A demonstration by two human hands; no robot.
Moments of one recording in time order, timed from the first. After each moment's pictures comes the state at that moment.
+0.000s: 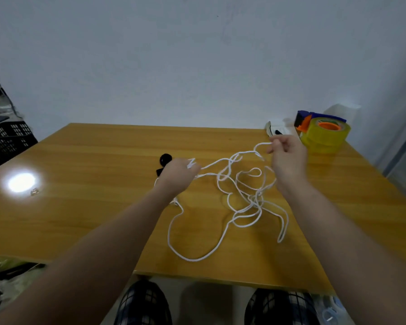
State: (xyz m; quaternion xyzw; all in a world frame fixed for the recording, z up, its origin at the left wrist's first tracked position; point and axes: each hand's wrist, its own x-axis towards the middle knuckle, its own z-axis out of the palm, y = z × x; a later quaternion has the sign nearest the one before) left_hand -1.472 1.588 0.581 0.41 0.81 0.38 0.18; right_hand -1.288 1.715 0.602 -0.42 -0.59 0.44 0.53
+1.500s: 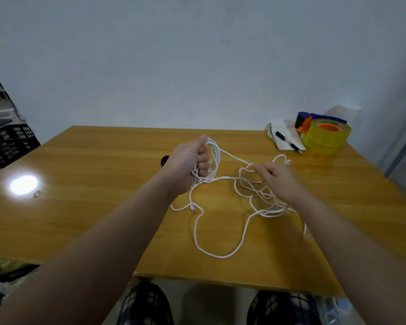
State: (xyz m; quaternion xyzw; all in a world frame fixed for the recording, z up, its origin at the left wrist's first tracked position) left_hand -1.438 1.588 0.629 0.27 0.52 0.66 0.47; right_hand -1.267 1.727 0.568 -0.33 -0.85 0.32 0.28
